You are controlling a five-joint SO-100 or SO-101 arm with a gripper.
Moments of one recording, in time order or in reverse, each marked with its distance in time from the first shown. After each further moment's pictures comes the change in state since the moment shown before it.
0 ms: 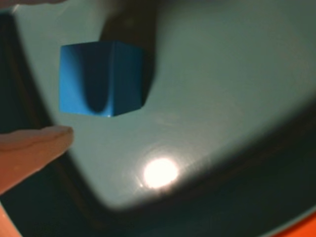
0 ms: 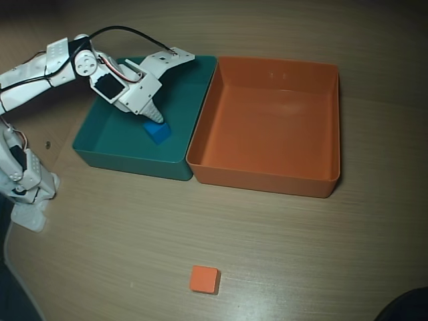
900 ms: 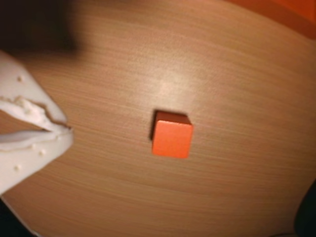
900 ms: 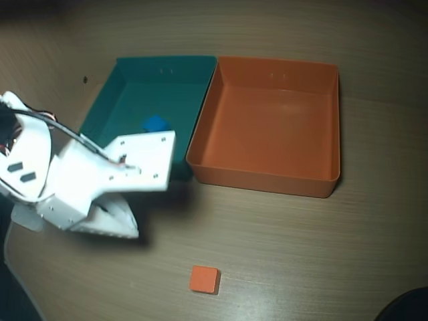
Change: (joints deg) arm 45.9 14.8 0.0 -1.7 -0.4
